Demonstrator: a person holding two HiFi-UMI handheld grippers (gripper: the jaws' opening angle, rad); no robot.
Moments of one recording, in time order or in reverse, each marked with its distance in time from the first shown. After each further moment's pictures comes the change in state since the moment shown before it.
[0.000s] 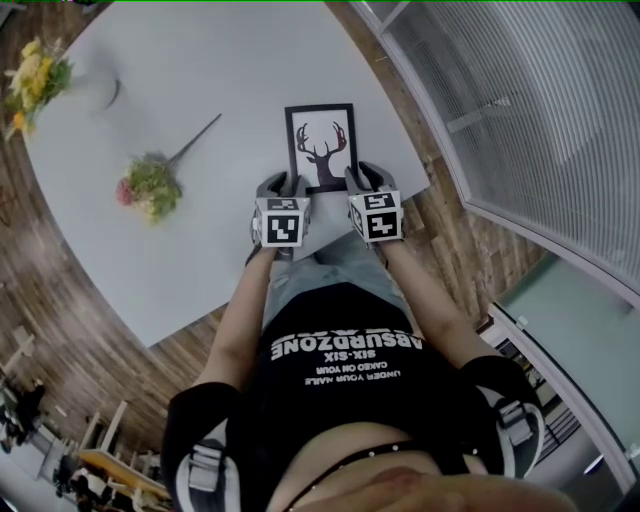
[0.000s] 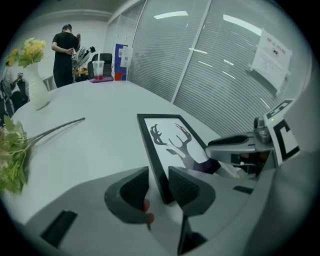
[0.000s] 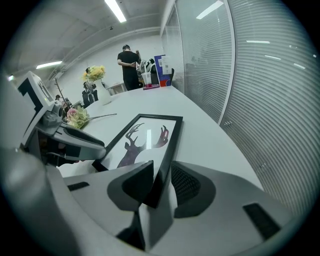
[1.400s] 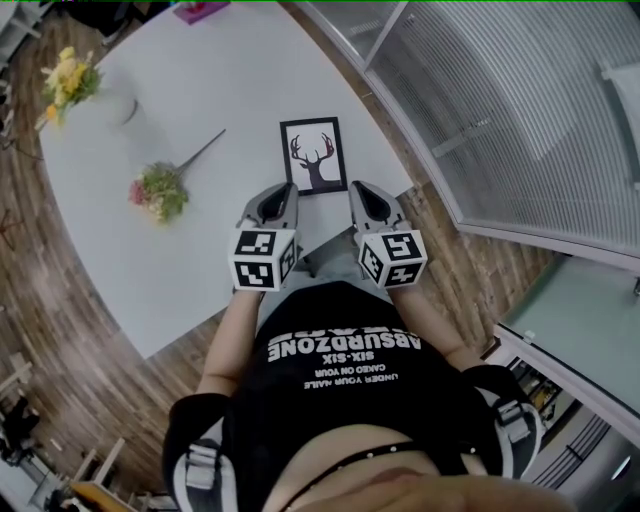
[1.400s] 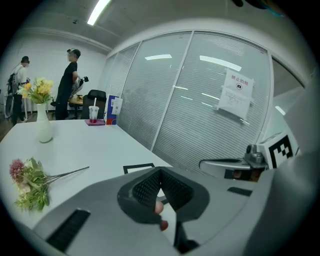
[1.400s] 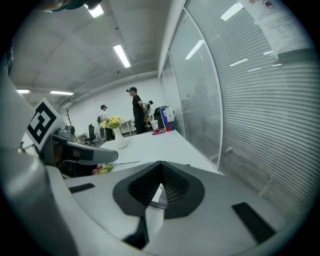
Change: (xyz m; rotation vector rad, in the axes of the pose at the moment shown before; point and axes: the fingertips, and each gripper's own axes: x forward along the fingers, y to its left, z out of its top) left arm -0.172 -0.058 0.066 0.065 -0.400 -0.158; right arm -0.176 0.057 0.070 0.075 -0.435 0.042
